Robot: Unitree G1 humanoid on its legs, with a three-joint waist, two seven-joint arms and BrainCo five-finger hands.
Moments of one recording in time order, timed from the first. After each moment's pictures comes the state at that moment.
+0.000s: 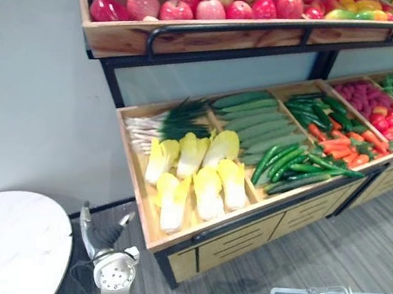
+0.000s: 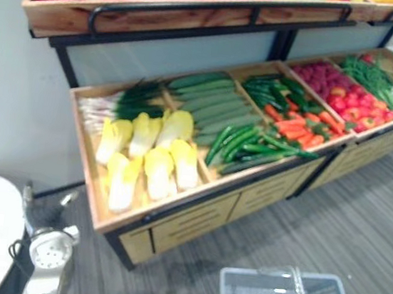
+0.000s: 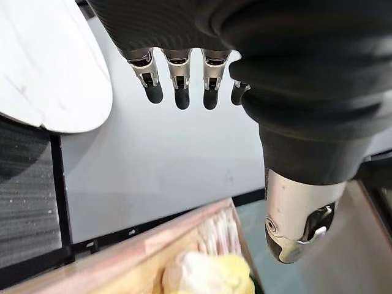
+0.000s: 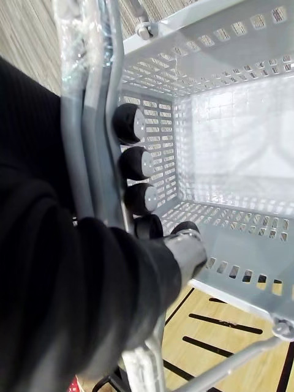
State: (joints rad) left arm 0.15 -0.07 0.27 0.19 0.26 -0.08 0.57; right arm 0.24 -0.20 -0.54 0.85 -0.51 -0.03 -0.23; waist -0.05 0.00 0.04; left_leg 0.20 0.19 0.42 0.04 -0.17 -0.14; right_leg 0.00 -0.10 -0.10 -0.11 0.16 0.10
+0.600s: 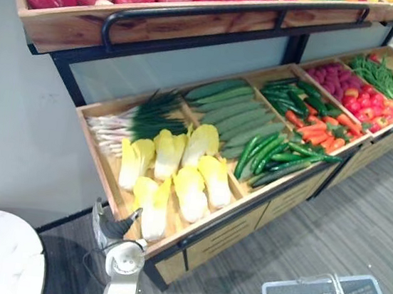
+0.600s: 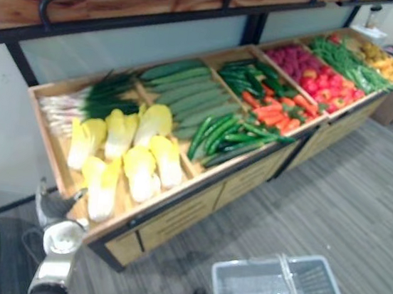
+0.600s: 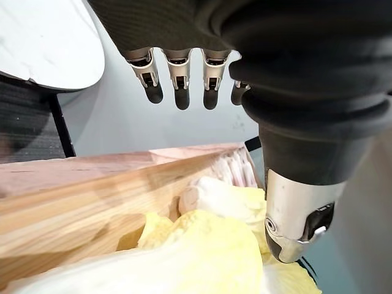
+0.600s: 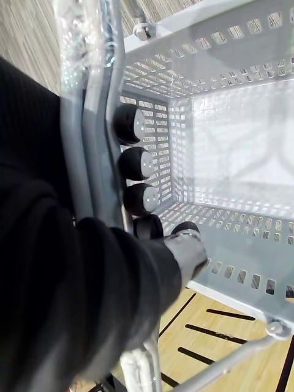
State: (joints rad) left arm 0.03 -0.04 0.26 0.33 0.29 -0.03 0.63; right arm 0.20 -0.22 -0.45 0.85 -0.55 -0.04 -0.23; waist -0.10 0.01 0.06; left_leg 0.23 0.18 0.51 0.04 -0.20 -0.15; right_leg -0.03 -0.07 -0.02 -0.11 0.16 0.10
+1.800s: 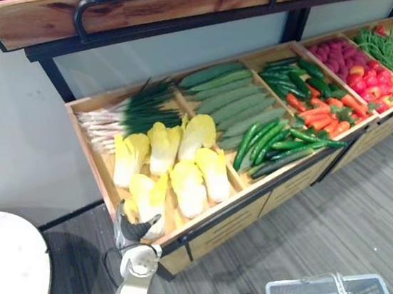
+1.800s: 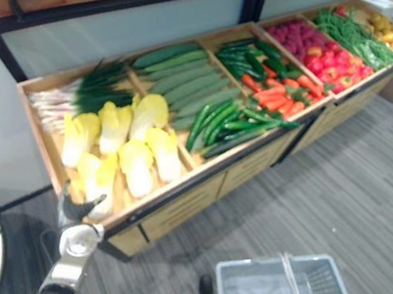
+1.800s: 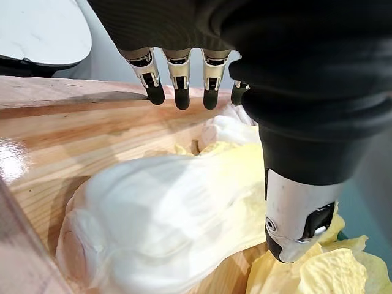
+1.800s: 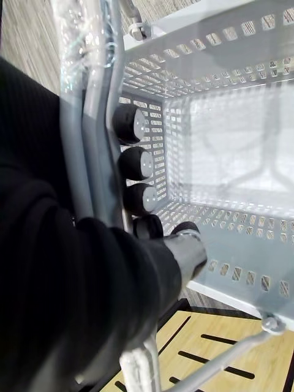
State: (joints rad) left arm 0.03 -0.03 0.16 0.44 0.32 -0.05 0.62; right arm 0.19 -0.23 -0.44 0.87 -0.55 -0.04 -0.28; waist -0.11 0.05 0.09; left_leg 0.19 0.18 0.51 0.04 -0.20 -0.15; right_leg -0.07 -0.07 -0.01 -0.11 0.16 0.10
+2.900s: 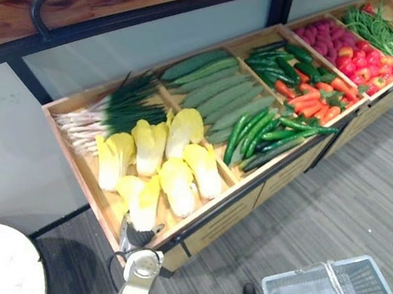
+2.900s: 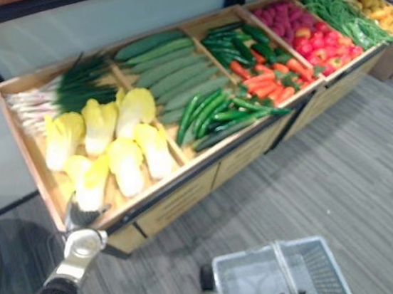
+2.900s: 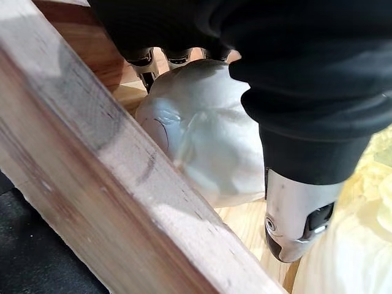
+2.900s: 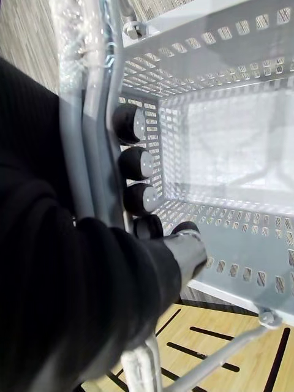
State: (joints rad) left arm -0.10 0.01 0.14 0.78 0.28 -0.08 0.66; right arm 0.16 -0.26 -0.33 0.87 -0.55 -0.07 -0.30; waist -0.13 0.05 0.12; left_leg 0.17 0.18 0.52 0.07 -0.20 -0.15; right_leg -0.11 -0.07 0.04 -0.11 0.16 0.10
